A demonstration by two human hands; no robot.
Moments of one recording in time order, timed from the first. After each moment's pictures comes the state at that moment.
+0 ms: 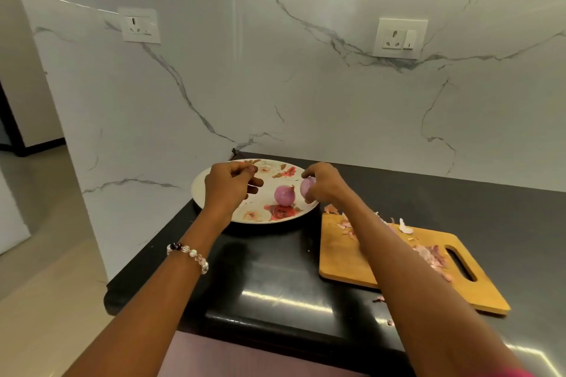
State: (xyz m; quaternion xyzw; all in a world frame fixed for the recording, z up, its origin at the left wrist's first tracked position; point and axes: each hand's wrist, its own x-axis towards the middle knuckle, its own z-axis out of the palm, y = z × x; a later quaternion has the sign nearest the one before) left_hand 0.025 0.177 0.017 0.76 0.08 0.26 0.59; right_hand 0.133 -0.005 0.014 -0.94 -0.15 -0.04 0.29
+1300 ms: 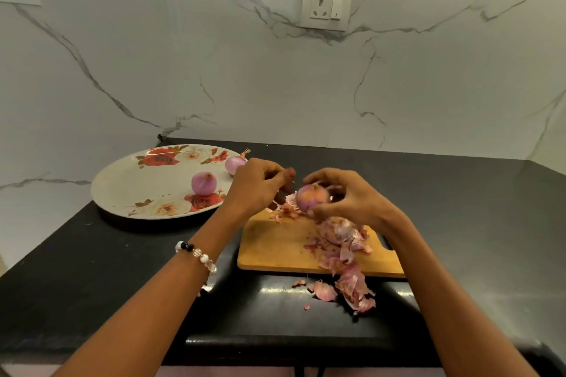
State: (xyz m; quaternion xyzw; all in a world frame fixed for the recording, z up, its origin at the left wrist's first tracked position) left_hand 0.046 0.025 0.010 0.83 -0.15 0.10 0.53; right_hand 0.045 -0.181 0.008 -0.86 -0.25 -0.01 0.45
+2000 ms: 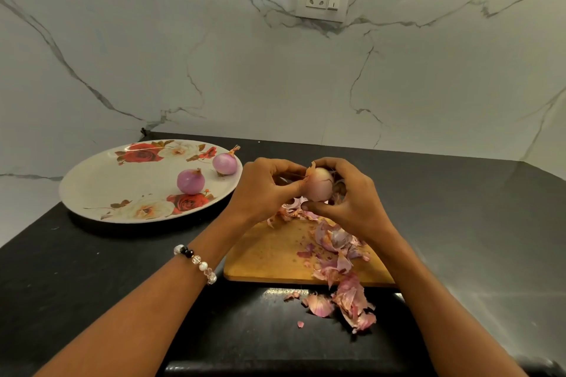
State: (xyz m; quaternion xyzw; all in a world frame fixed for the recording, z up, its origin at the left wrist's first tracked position) left_hand 0.059 0.004 -0.002 0.80 -0.23 0.18 0.53; right_hand 0.058 -0.180 -0.019 -0.84 -0.26 -0.28 0.38
